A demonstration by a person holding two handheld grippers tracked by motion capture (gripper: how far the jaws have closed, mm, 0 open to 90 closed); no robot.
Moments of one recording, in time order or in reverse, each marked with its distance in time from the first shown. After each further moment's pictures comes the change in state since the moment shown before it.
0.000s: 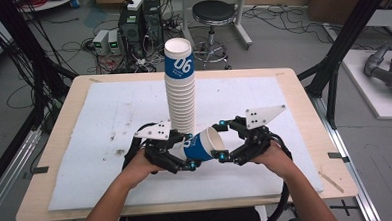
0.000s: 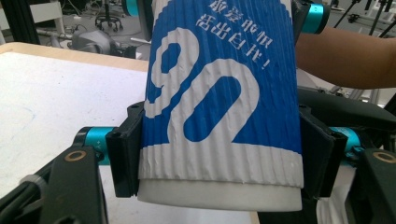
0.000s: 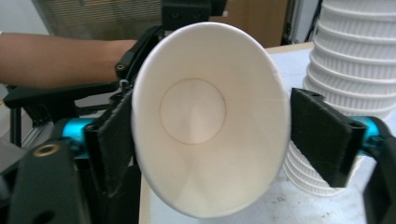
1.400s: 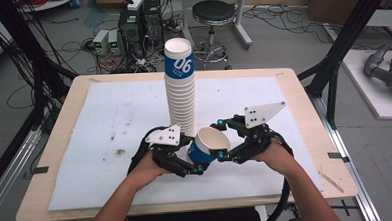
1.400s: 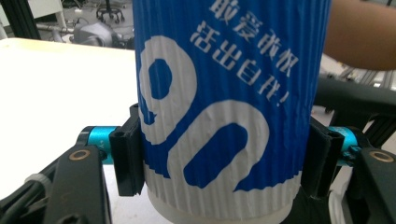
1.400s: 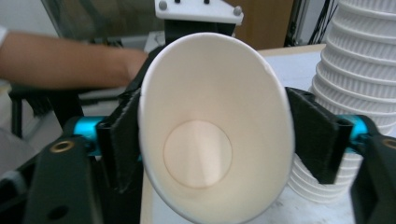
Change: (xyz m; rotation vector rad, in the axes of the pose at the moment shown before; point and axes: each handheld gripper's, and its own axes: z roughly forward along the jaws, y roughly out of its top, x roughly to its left) left arm -0.006 -0.002 0.020 0.063 0.033 0.047; right arm 0.005 0.015 -0.001 0.044 0.007 -0.036
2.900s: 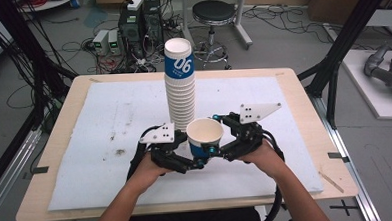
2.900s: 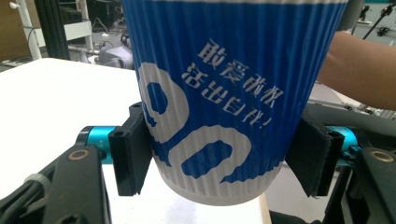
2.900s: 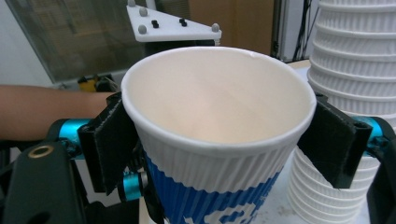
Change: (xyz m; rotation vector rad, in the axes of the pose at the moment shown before) left arm -0.001 -0.001 -0.005 -0.130 0.070 -0.033; right arm 0.000 -0.001 0.018 -0.137 -0.048 0.112
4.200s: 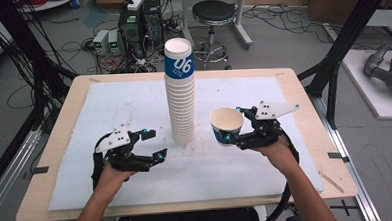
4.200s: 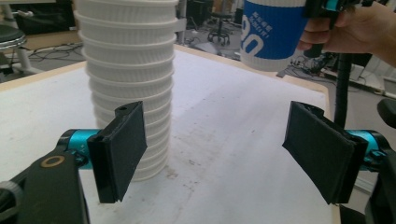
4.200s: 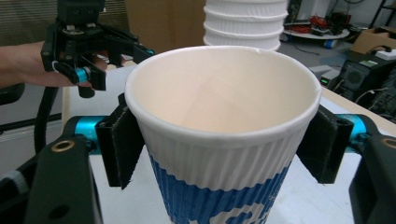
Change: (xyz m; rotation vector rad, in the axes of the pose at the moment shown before) left arm 0.002 -0.030 -0.099 -0.010 0.395 -0.086; right arm -0.023 -0.016 -0.041 0.063 -0.286 -0.063
